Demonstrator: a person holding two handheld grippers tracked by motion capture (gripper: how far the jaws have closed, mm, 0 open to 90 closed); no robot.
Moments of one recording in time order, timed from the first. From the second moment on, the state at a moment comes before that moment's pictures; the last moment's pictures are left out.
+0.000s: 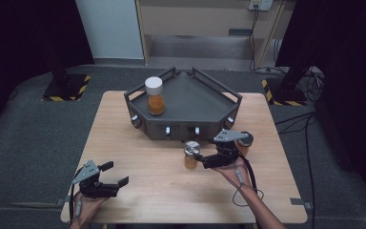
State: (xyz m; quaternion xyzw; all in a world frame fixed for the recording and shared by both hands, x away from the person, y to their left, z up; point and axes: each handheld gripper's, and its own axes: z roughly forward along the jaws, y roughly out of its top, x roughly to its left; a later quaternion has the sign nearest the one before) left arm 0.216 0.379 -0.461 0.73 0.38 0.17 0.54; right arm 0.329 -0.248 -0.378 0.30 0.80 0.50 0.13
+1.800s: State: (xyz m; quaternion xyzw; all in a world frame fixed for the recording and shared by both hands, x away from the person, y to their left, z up) left arm 0.216 0.379 -0.461 0.73 0.38 0.17 0.54; right arm 0.347 -0.201 -0.407 0.29 0.82 0.47 0.15
